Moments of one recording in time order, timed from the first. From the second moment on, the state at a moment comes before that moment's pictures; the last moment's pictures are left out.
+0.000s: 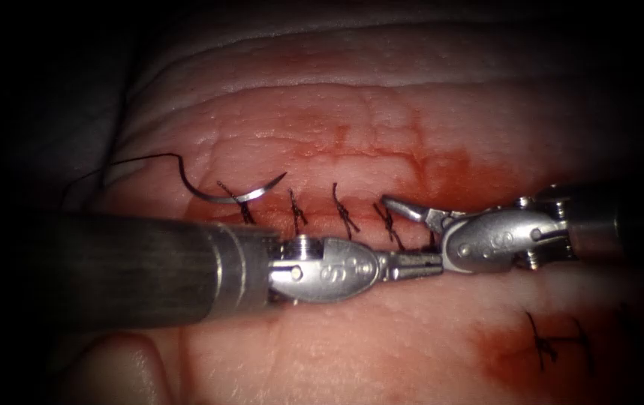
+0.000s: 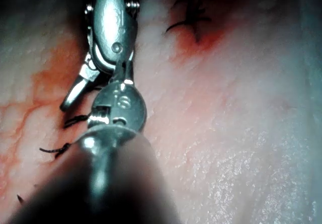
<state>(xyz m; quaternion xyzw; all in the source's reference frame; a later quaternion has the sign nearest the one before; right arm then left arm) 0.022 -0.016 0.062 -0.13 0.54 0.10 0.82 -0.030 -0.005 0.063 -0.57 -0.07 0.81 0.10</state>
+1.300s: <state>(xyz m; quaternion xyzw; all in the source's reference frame) 0.014 -0.013 0.057 -0.14 0.52 0.07 0.84 -0.022 -0.014 0.062 -0.51 -0.15 0.84 0.11</state>
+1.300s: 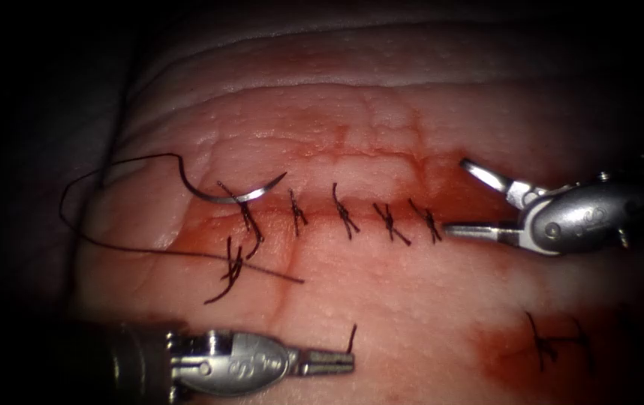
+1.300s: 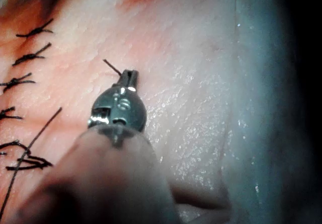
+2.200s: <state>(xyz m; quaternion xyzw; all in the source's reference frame) 0.014 -0.013 0.057 -0.14 0.52 0.07 0.84 -0.017 -0.012 0.058 -0.49 -0.22 0.83 0.16</state>
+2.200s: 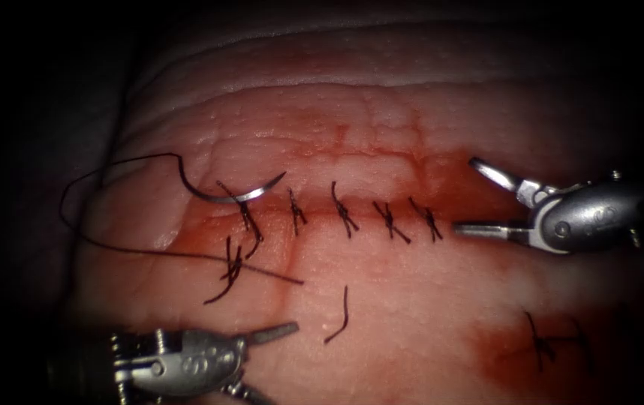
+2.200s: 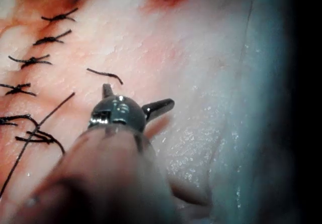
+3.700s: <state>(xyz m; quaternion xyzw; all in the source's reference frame) 0.012 -0.011 0.050 -0.05 0.53 0.14 0.83 -0.011 0.001 0.055 -0.58 -0.10 0.79 0.17</state>
